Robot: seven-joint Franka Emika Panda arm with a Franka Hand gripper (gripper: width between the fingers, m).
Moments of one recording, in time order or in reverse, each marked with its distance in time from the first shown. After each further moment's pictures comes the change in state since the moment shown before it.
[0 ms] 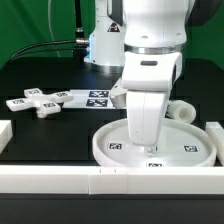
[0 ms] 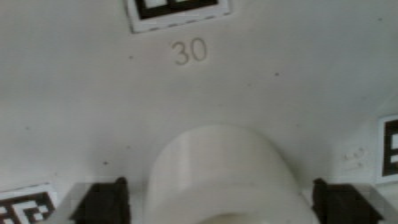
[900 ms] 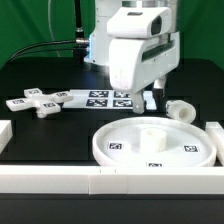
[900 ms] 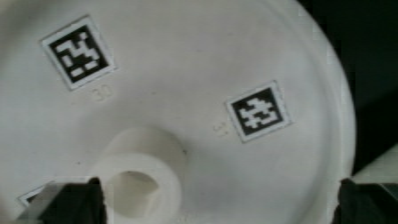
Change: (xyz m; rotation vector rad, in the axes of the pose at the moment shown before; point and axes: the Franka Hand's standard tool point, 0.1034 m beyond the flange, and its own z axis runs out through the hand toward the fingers) arm -0.004 -0.056 -0.053 -0.062 0.006 0.331
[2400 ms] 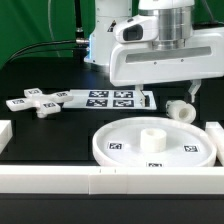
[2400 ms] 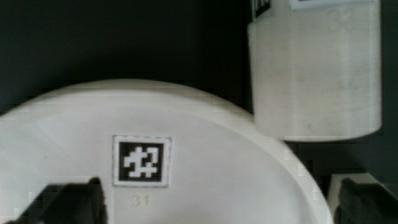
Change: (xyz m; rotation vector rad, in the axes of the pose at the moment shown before) arm 0.015 -0.039 0.011 0.076 -0.011 0.997
